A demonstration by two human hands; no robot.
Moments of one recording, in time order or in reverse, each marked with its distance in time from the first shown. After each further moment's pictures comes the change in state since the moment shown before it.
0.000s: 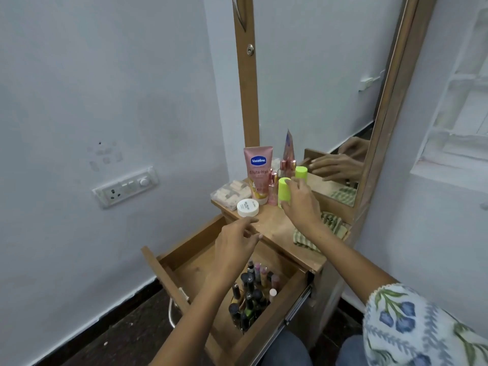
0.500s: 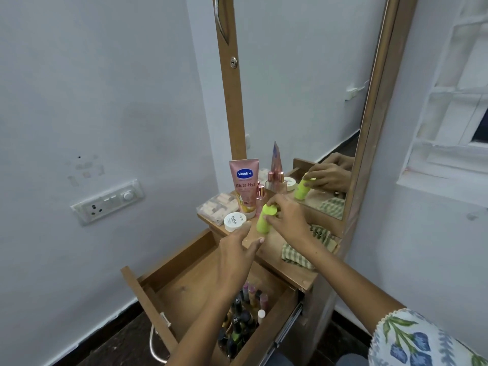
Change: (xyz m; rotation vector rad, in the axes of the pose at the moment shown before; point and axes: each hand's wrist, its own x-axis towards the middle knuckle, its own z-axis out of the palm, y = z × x) left_hand 0.019 0.018 0.031 -0.154 0.125 -0.072; right_hand 0.010 0.016 0.010 0.375 0.032 -0.080
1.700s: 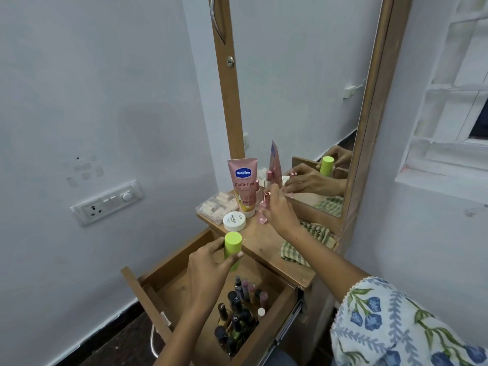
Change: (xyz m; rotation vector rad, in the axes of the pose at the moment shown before) left_hand -0.019 -0.038 -0.032 0.026 0.075 -0.069; right_hand 0.023 0.012 0.025 -0.162 -0.047 0.033
